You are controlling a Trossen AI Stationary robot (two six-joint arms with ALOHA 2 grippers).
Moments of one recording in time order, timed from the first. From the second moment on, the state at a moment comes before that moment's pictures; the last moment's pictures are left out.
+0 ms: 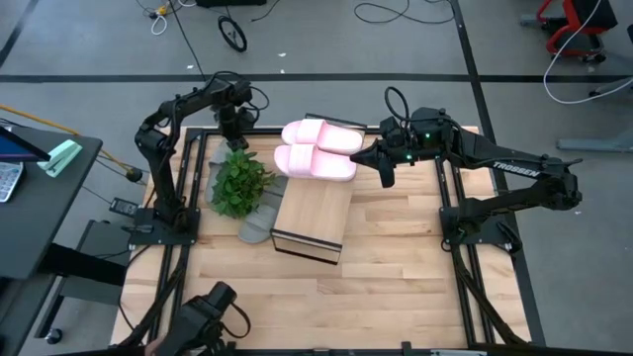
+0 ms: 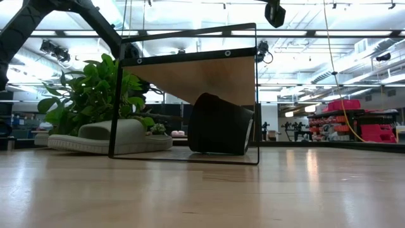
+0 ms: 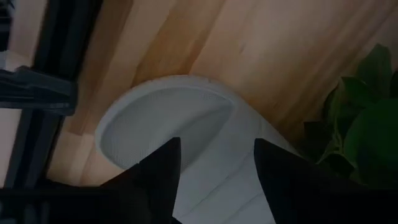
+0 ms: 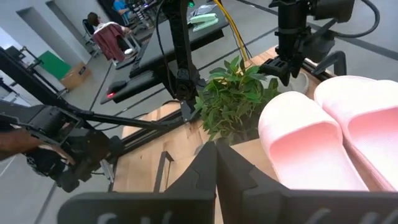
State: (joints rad) left arm 1.07 1.94 1.46 -1.21 0.02 0.56; right arm -0.30 1.15 1.17 -0.31 -0.27 0.43
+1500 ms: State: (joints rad) left arm 1.17 2.04 1.46 -1.28 0.19 0.51; right arm -0.30 1.15 1.17 -0.31 -0.27 0.45
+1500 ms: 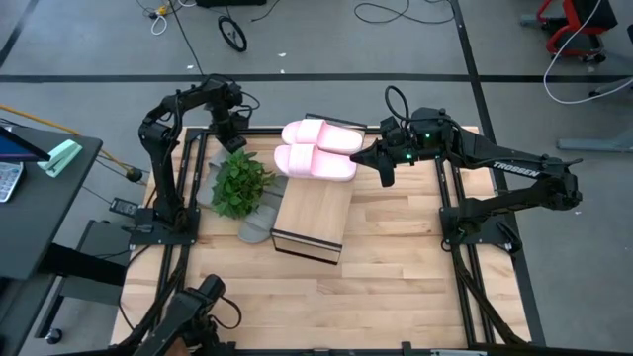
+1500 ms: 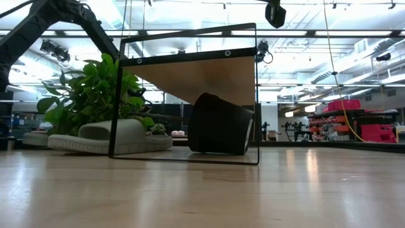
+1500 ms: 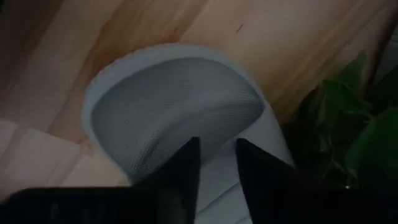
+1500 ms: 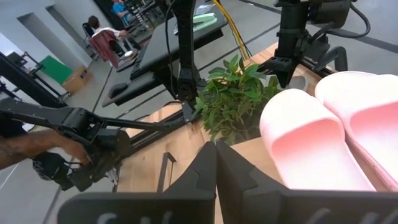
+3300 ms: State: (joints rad) left arm 1.13 2.00 1.40 -1.34 0.16 0.52; right arm -0.30 1.15 1.17 -0.31 -0.30 0.39
